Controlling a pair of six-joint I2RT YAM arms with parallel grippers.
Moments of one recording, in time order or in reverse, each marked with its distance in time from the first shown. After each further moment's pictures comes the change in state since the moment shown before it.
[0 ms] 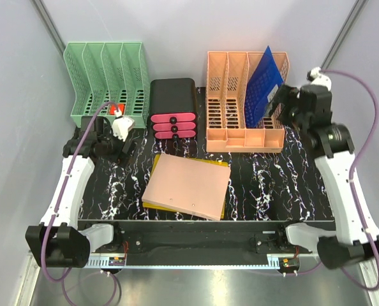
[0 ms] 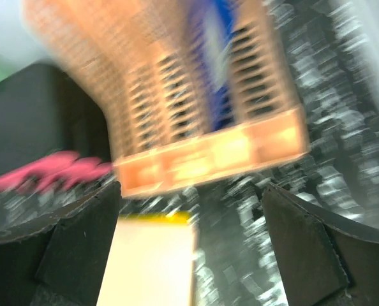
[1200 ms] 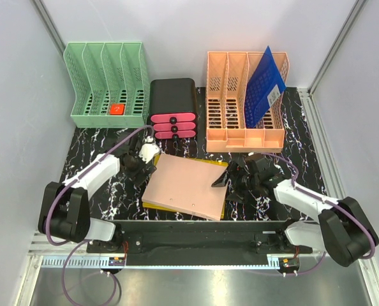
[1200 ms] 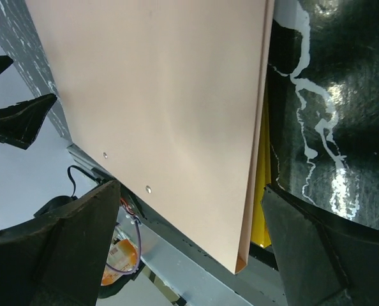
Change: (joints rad) left arm -0.227 0.224 -0.281 0.249 -0.215 0.102; right arm 0.294 -0.030 -1.089 0.675 -0.649 0.628
